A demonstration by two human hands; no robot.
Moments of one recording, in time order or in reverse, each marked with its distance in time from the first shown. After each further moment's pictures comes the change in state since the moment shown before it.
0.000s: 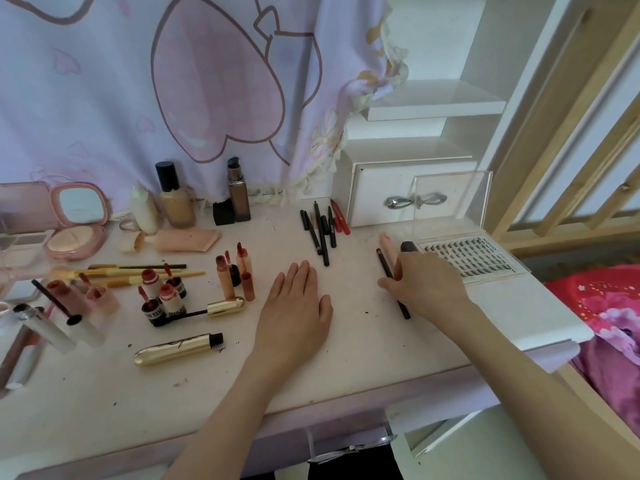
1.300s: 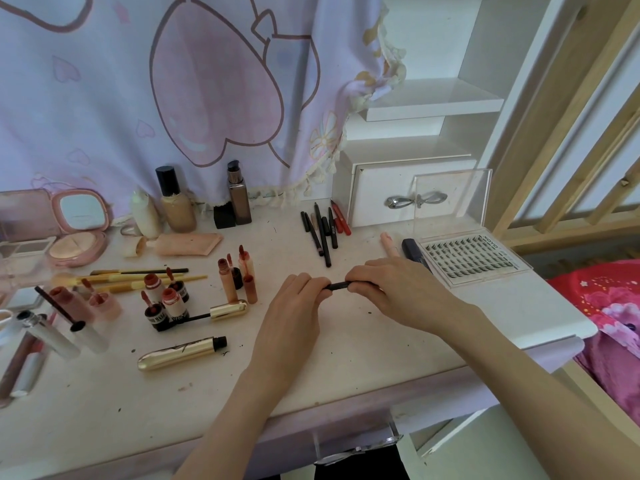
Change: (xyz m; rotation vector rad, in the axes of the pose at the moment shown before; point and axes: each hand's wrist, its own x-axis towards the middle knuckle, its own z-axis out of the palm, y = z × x) left_hand -0.017 0.004 -0.020 -0.309 0.425 0.237; right_hand -0.012 -0.016 -0.005 0.025 -0.022 -0.587
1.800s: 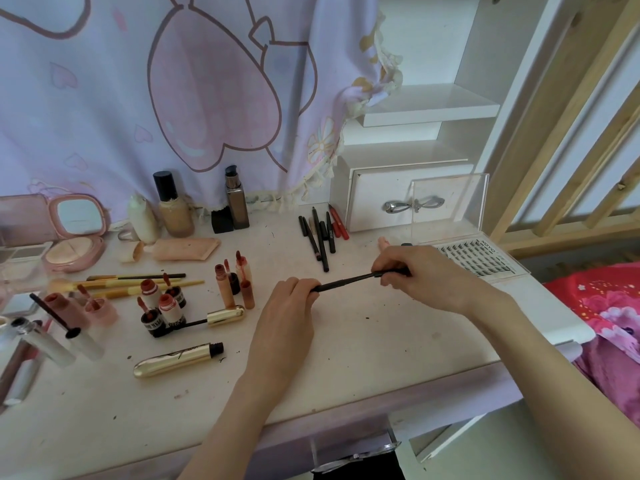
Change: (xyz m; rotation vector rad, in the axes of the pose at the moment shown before) left_hand 0.002 -0.006 0.005 -0.060 -0.057 -0.197; right_hand -0.007 0.027 -0.024 0.524 -0.042 0.183
